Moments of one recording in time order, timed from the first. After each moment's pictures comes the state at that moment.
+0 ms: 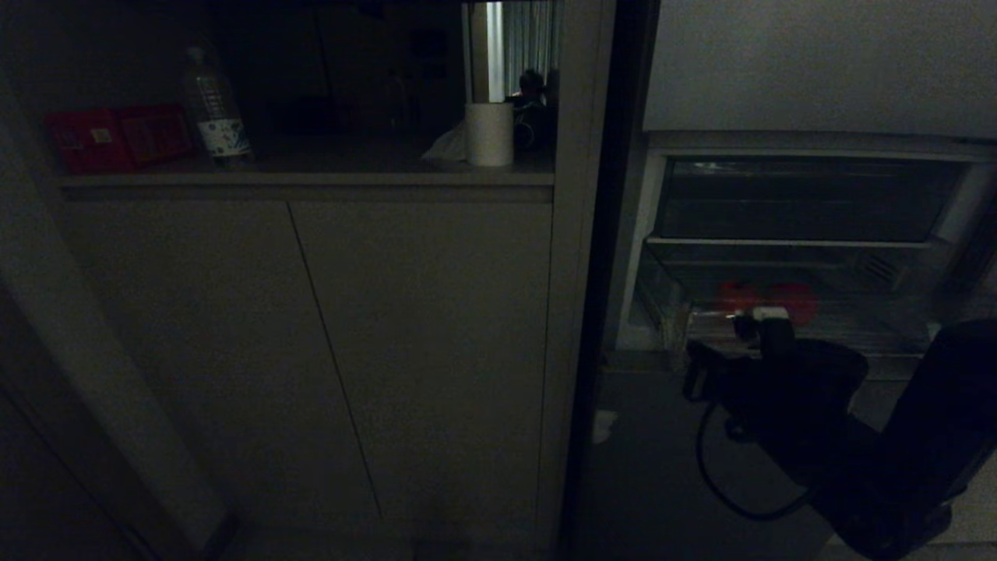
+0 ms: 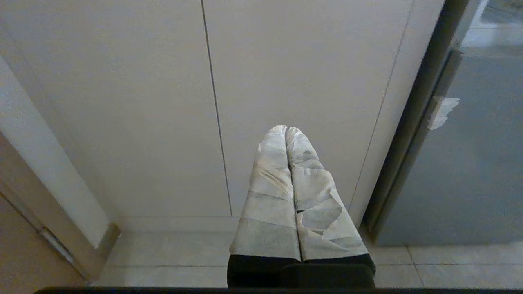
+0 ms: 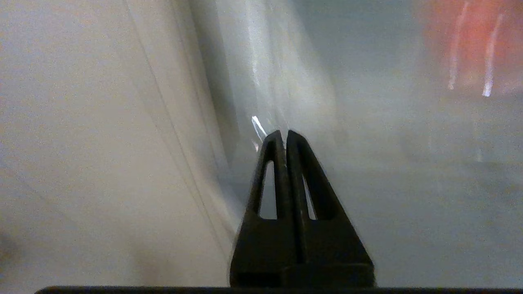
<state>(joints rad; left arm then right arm) 0.00 0.00 0.00 0.00 0.00 0.01 0.26 2.13 -0.47 -1.50 -0.17 0.10</state>
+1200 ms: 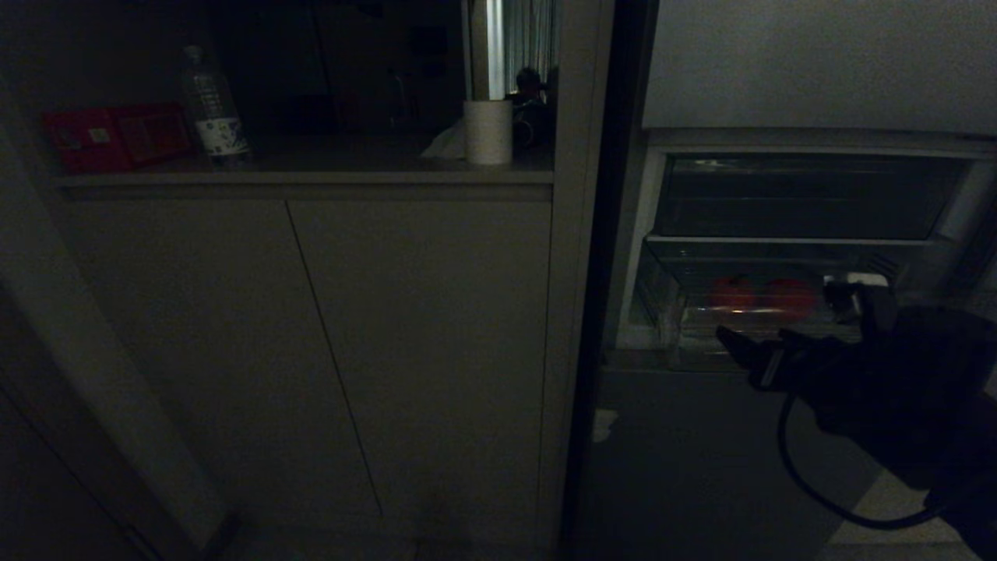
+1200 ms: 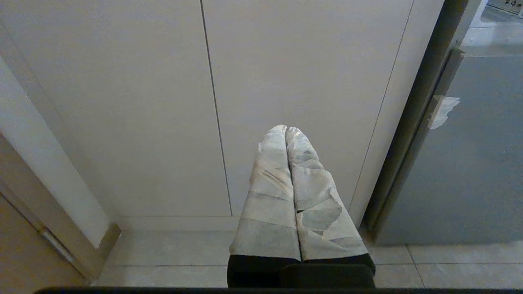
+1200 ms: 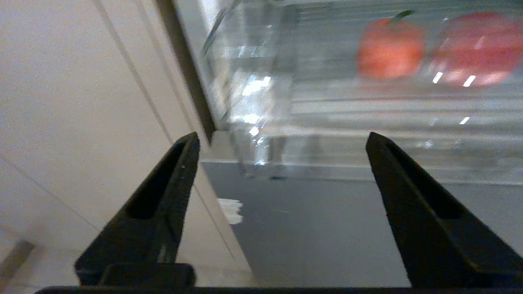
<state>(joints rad) 0.00 0.00 0.00 0.00 0.00 0.01 0.23 1.71 -0.47 -1.13 -0.16 0.13</state>
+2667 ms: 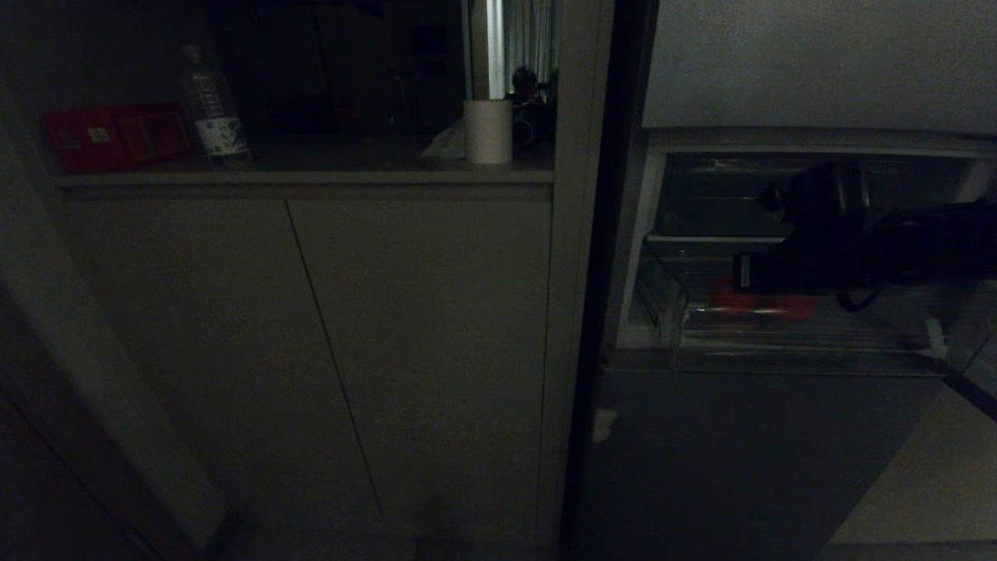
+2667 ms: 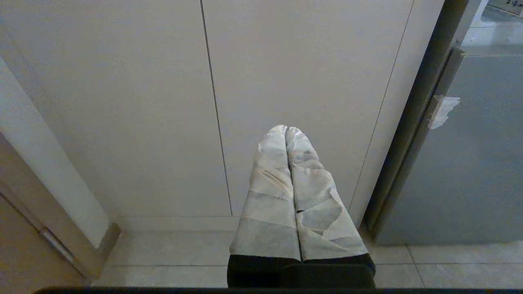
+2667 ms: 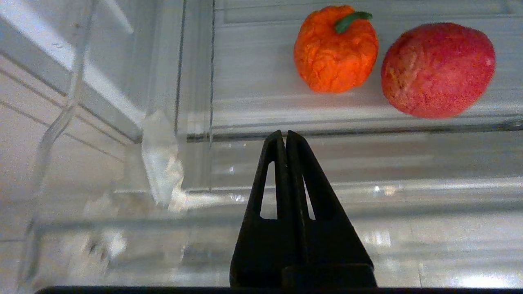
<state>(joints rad) 0.00 0.00 0.00 0.00 0.00 0.01 0.09 2.02 -1.56 0.10 -0.16 0.12</state>
